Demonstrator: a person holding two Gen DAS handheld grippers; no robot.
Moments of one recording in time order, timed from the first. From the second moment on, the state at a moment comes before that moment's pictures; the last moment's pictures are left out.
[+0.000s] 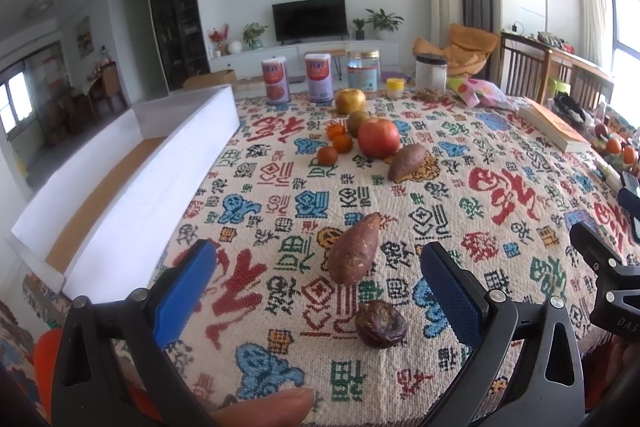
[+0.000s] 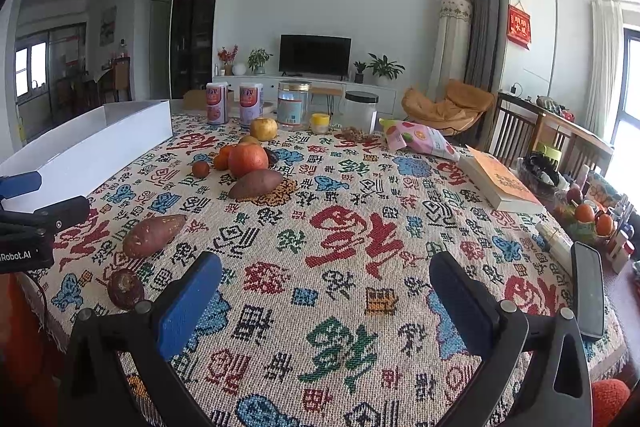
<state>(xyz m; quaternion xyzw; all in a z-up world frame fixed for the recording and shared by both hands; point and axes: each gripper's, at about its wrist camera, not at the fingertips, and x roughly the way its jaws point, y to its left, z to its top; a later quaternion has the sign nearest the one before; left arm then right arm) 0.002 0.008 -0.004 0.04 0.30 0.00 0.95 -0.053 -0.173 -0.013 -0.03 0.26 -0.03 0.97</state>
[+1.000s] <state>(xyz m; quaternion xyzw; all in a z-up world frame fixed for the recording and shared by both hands) 0.001 0.010 -0.003 0.04 0.30 0.00 0.95 -0.052 -0.174 -0.015 -0.03 0.26 -0.03 0.97</state>
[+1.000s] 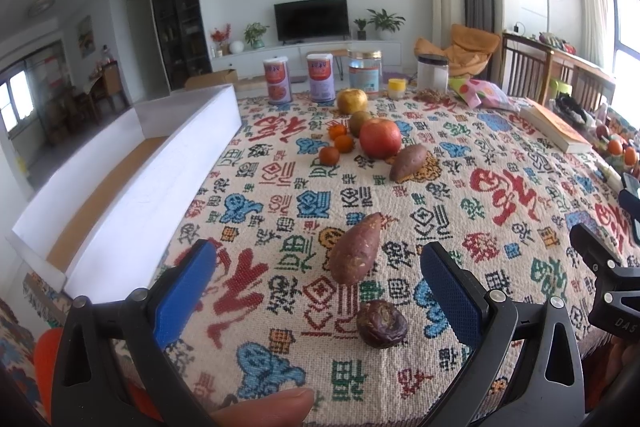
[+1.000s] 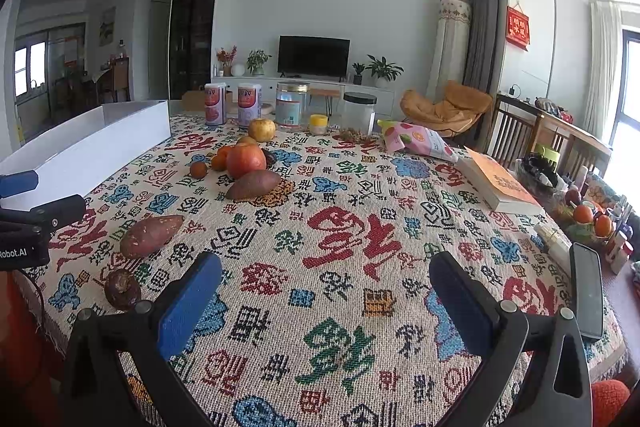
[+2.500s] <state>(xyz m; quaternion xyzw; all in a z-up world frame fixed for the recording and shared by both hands) 0.032 0.095 -0.029 -0.02 0.37 0.03 0.93 -0.026 -0.167 -0.056 0.05 0.38 0.17 0.91</state>
